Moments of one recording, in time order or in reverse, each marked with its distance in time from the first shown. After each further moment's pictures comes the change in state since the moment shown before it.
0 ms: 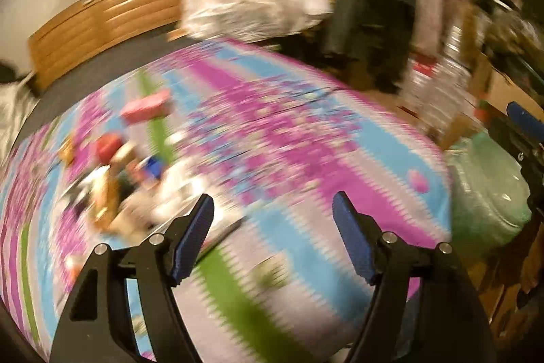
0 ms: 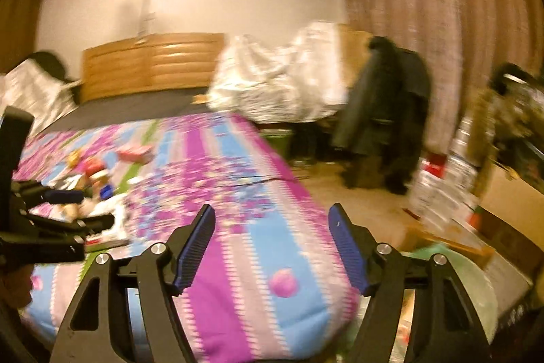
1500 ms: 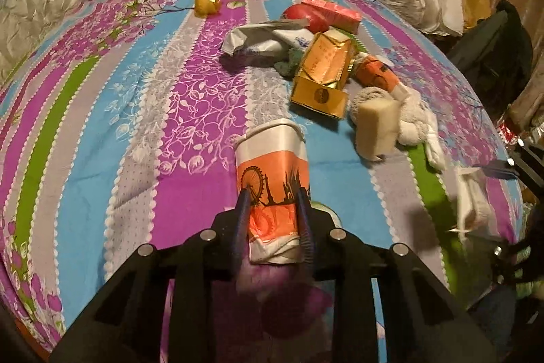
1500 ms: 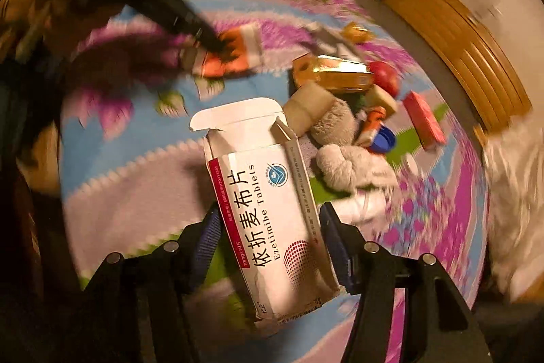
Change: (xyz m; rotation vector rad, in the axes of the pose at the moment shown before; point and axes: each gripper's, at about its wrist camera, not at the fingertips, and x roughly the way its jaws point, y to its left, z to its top) left arm 0.016 0.217 -0.107 -0.459 0.196 0.144; right arm 0.111 0.242 -0.028 -0.893 0.261 0.776
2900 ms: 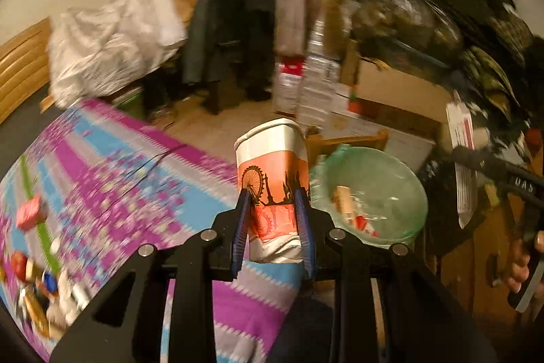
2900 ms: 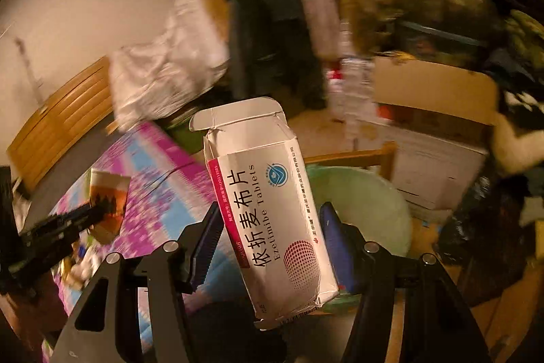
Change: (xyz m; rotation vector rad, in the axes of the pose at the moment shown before) left arm -0.124 -0.444 -0.024 0.849 -0.147 -0.616; right arm -0.421 -0.005 -0.345 1.597 -0.180 -0.932
